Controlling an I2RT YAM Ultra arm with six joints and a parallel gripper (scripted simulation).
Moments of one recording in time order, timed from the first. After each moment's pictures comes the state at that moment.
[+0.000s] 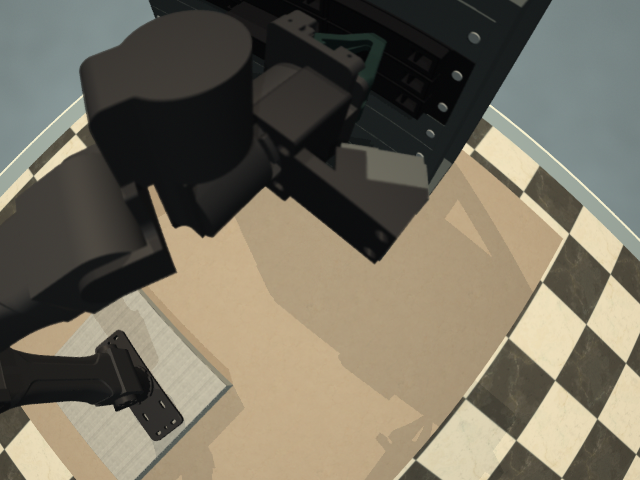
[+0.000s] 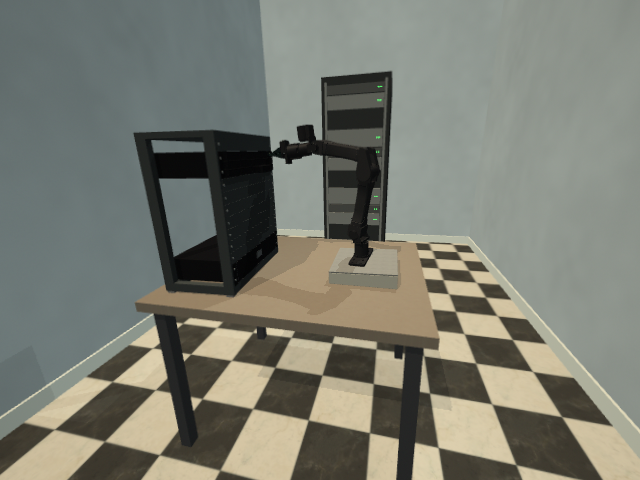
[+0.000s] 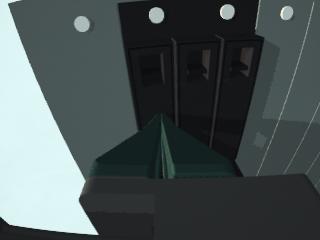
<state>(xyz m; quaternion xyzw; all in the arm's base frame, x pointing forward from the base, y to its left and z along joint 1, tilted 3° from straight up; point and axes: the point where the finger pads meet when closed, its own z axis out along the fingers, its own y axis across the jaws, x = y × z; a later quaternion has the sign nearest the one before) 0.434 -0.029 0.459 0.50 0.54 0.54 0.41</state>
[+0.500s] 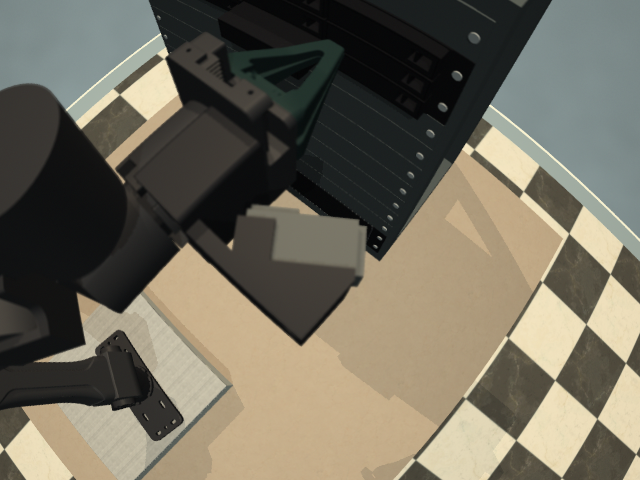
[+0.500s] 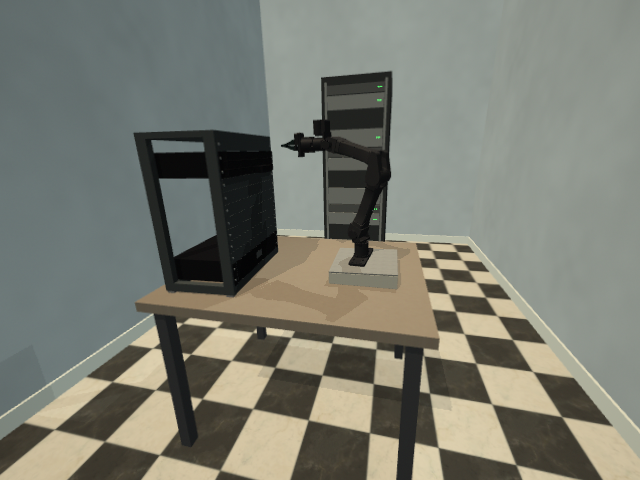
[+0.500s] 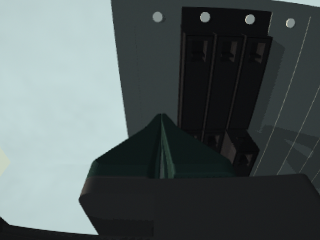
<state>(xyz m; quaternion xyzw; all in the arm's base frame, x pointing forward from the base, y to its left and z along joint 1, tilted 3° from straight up) 0.370 -0.045 0.495 0.47 0.52 0.55 0.46</state>
